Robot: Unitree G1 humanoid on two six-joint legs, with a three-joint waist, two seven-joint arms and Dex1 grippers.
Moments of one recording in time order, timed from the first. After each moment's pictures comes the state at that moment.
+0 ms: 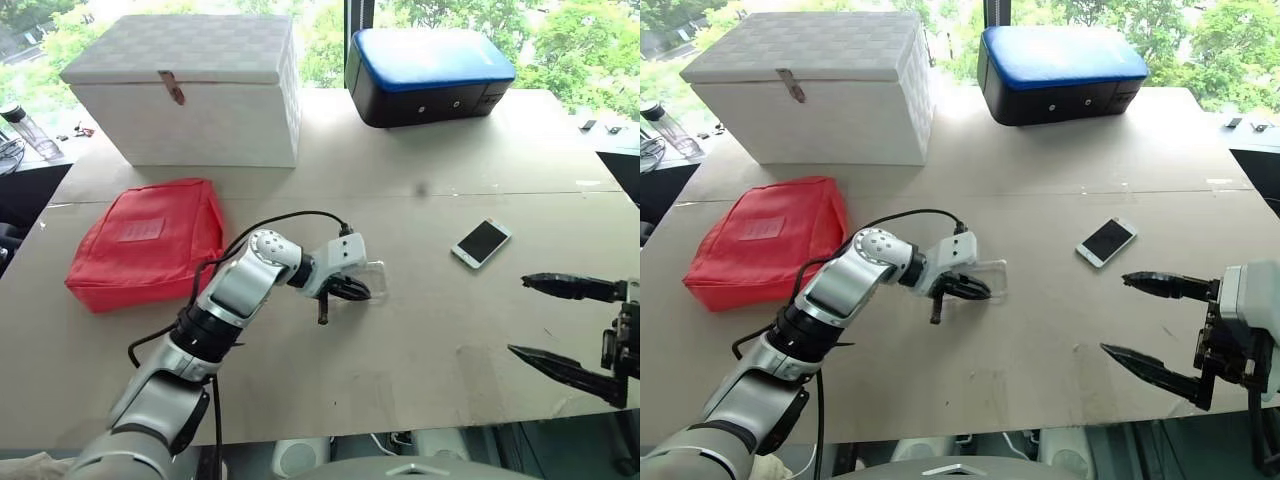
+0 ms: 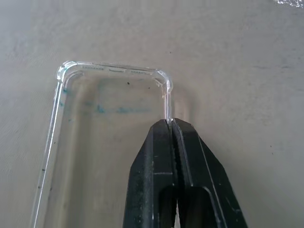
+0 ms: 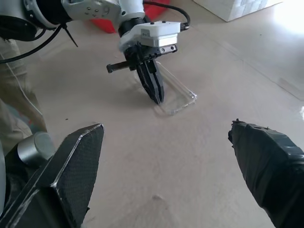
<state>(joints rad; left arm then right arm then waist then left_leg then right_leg) -0.61 0.52 -0.44 -0.06 -0.07 0.66 -1.21 0.43 -0.92 -0.82 -0.84 1.02 0.67 0.96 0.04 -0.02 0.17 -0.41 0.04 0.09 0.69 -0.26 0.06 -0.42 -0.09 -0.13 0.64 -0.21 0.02</state>
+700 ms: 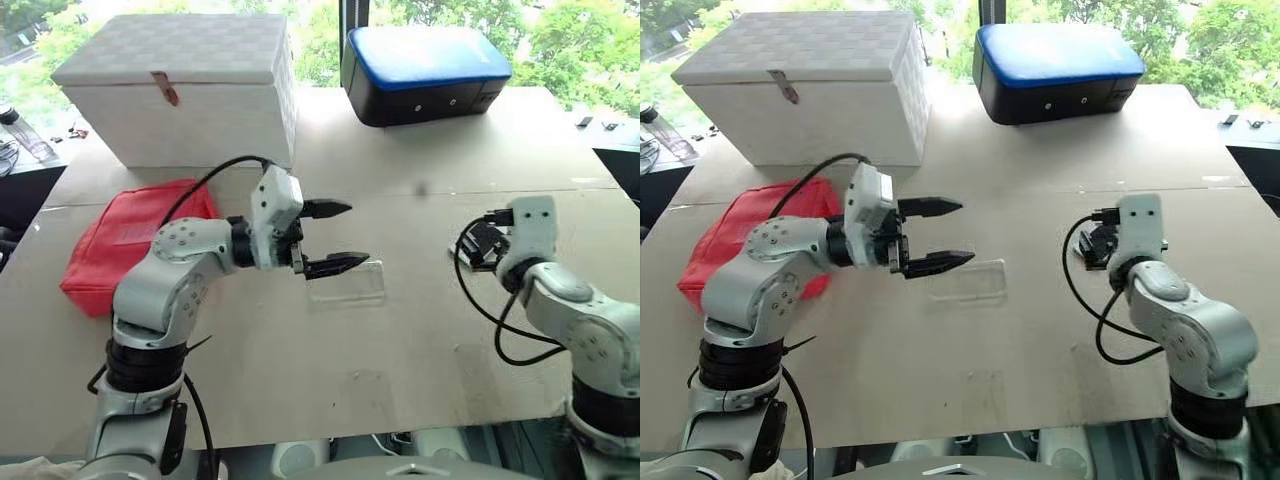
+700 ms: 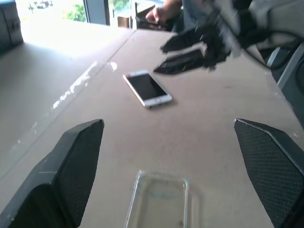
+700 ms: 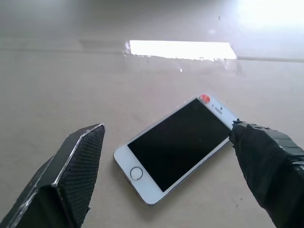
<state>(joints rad) -0.46 0.58 0.07 -0.42 -0.51 0.69 -1.06 -0.35 -0.30 -0.19 -0.61 0.63 1.35 -0.36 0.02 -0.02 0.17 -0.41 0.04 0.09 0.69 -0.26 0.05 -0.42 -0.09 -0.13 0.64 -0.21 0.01</state>
